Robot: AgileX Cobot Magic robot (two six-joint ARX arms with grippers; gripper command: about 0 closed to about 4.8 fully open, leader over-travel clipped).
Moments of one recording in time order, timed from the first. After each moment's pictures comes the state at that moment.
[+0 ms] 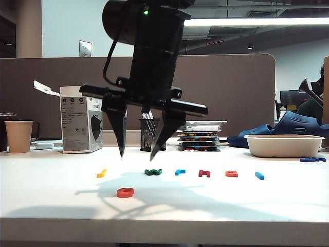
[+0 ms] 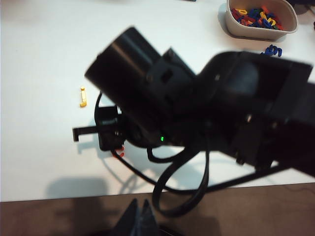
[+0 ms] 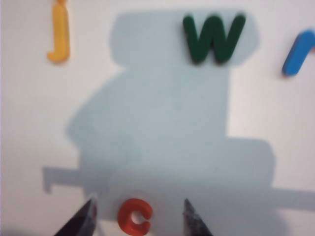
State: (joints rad) left arm -1.37 1.34 1.68 -1.39 -0.72 -1.14; right arm 0.86 1.96 1.53 -0.76 0.08 0.74
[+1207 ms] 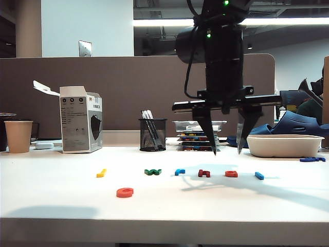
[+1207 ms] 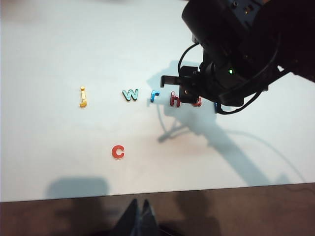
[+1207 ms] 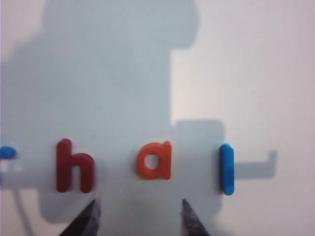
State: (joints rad) left arm -1.37 1.34 1.68 -1.39 -0.72 -1.14; right arm 0.57 1.96 1.55 -0.97 0.22 0.68
